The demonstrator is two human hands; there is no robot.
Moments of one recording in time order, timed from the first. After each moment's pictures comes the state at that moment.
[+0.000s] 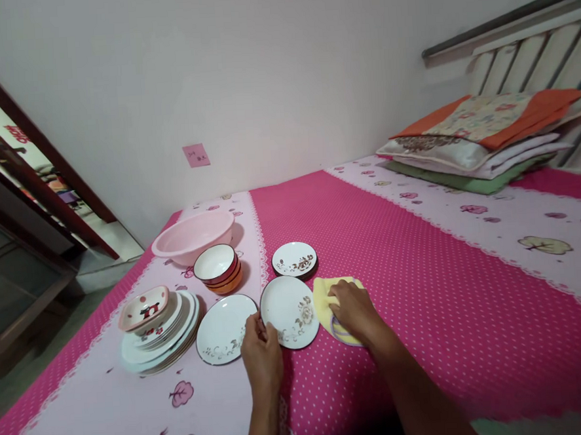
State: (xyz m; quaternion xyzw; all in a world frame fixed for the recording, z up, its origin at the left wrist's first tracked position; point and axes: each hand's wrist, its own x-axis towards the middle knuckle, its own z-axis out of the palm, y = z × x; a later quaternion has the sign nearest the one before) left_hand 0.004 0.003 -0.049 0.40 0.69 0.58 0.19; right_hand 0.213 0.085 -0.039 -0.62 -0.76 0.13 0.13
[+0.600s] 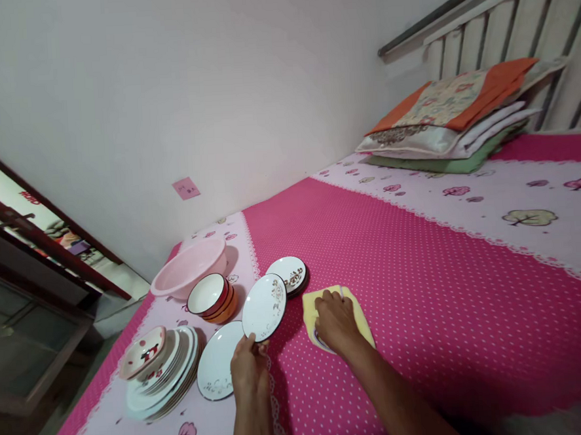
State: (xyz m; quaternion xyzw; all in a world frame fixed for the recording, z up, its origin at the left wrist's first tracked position) left_hand -0.012 0.051 -0.041 0.12 0.57 0.71 0.39; right_hand 0.189 0.084 -0.037 -0.64 -0.73 0.15 0.18
